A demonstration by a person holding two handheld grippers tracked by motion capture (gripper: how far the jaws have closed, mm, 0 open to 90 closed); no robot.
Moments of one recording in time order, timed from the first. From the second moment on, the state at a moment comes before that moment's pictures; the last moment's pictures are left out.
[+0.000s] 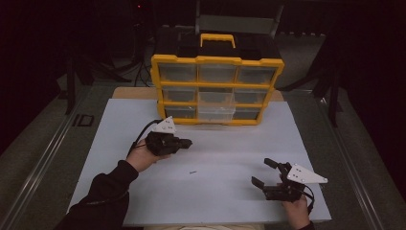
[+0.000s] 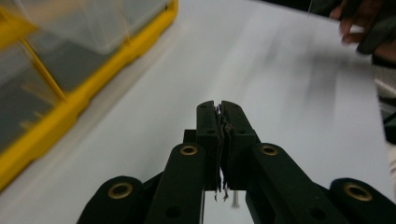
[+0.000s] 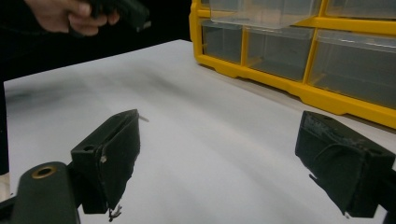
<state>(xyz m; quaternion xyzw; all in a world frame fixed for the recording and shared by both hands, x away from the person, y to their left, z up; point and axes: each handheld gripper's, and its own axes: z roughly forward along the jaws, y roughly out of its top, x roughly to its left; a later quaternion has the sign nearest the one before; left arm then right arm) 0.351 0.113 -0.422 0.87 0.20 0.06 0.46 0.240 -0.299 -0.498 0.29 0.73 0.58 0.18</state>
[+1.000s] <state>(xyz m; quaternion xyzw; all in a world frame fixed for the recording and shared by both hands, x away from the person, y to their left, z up) 0.394 0.093 -0.323 0.84 0.19 0.12 0.49 0.241 -0.298 -0.499 0.29 0.74 0.58 0.18</state>
